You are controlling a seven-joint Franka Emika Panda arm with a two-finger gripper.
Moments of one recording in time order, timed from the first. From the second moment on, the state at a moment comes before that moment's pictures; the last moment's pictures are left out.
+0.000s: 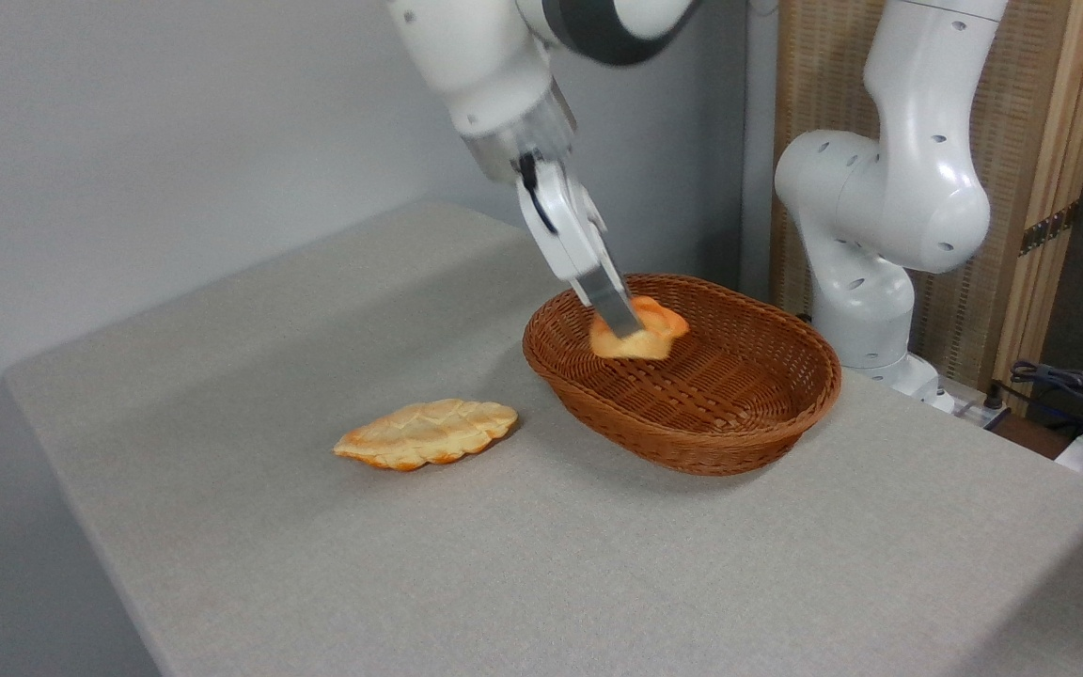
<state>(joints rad) -0.19 -0.35 0.00 -2.18 0.02 1.49 1.21</state>
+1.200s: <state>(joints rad) -0.17 -0.09 0.02 -2.11 -0.05 1.99 1.18</state>
